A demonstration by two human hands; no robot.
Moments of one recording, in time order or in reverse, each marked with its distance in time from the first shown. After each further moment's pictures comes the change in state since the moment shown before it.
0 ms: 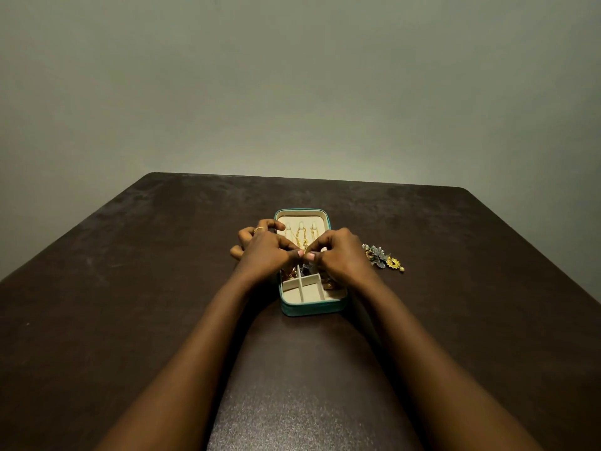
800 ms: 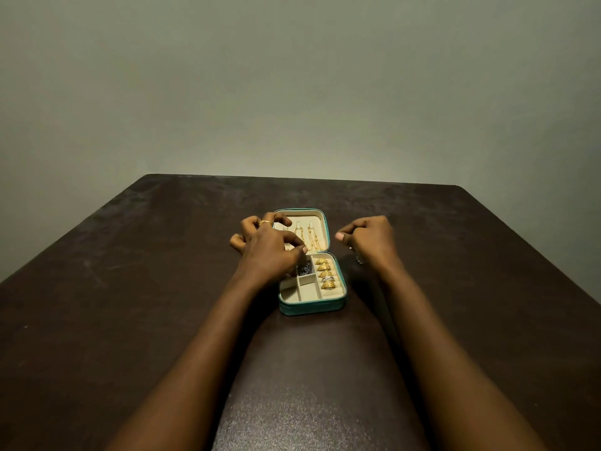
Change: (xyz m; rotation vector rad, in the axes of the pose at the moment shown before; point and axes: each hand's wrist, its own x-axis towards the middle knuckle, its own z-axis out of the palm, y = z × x) left_hand -0.010 0.015 0.001 0.280 0.110 0.101; right_hand 0.018 0.023 -0.028 0.239 0.188 0.239
